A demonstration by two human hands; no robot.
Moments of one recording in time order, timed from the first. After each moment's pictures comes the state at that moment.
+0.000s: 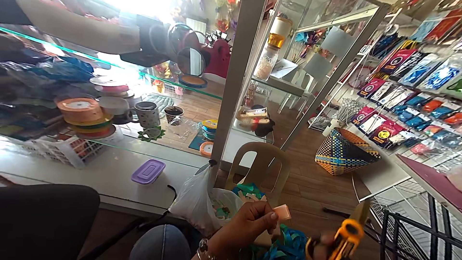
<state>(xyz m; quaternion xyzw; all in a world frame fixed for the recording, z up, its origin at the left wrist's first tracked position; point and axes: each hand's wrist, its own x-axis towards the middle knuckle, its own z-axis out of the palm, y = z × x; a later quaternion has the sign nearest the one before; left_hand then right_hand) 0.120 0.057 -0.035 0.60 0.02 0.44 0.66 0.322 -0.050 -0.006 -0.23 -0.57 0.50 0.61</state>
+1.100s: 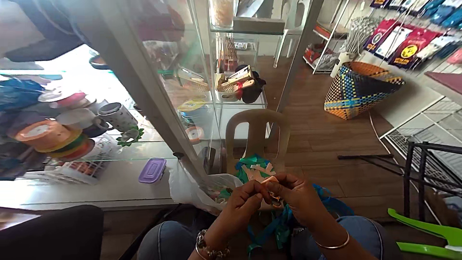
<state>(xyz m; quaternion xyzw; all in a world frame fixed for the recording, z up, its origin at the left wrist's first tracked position) 0.128 0.056 -0.056 0.65 0.12 0.40 0.63 0.311 0.011 -0.023 -0.44 -0.48 0.48 0.59</state>
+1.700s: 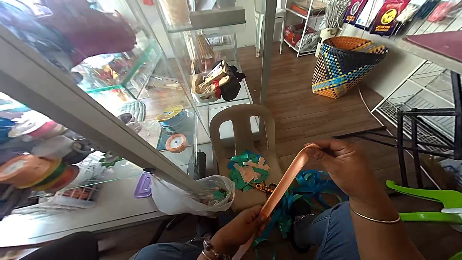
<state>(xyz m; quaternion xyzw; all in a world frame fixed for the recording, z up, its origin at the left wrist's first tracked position) 0.143 0.040 -0.120 0.66 0.22 0.07 0.72 0.429 0.001 -0.002 -0.57 -0.54 0.19 0.59</state>
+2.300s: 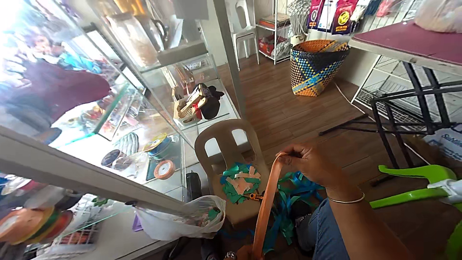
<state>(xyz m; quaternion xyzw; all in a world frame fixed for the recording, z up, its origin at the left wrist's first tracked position) 0.124 0.013 -0.238 0.72 0.31 -0.19 0.60 0.459 0.003 -0.007 -0.55 -0.56 0.29 0.55</state>
